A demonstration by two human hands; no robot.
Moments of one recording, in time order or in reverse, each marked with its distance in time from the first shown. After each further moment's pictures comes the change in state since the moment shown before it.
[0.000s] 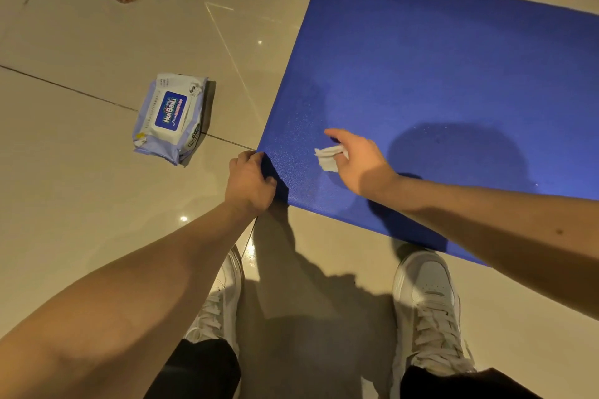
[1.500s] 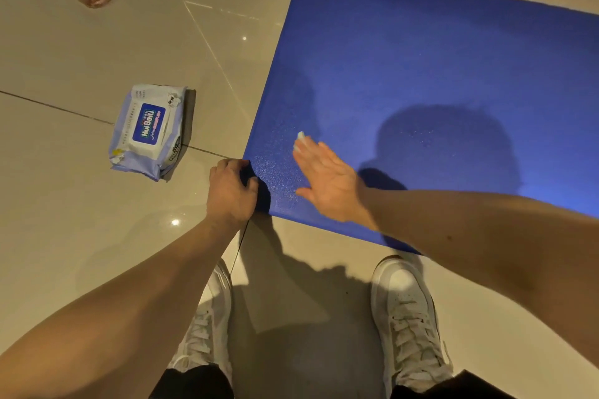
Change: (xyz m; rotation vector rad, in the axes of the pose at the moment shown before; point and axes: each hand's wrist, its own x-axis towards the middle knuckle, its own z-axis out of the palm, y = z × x) left_hand 0.015 -0.005 0.004 -0.108 0.144 0.011; right_hand 0.022 0.036 0.044 -0.893 0.034 -0.486
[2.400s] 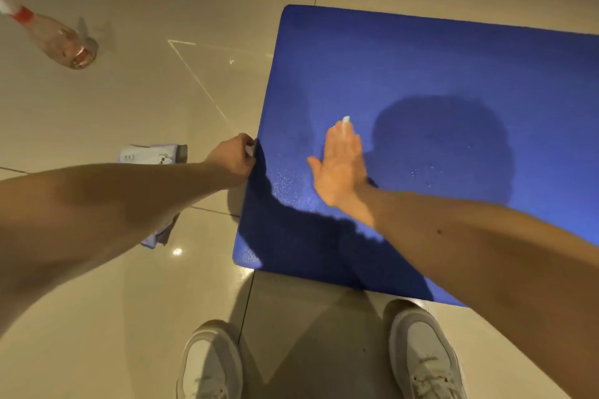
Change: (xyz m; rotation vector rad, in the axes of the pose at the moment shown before) left_hand 0.167 0.064 -0.043 0.272 -0.379 0.070; right_hand 0.089 0.057 -0.015 0.118 -0.140 0.650
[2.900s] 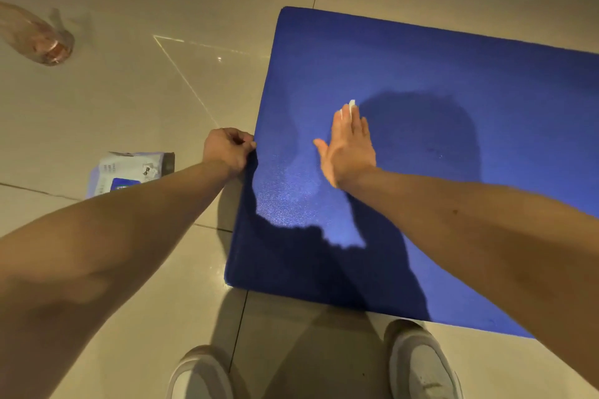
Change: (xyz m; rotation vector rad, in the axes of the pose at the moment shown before) left_hand 0.053 -0.004 0.014 -0.602 0.247 -0.119; right_hand 0.056 0.021 -0.017 0.096 0.004 0.011
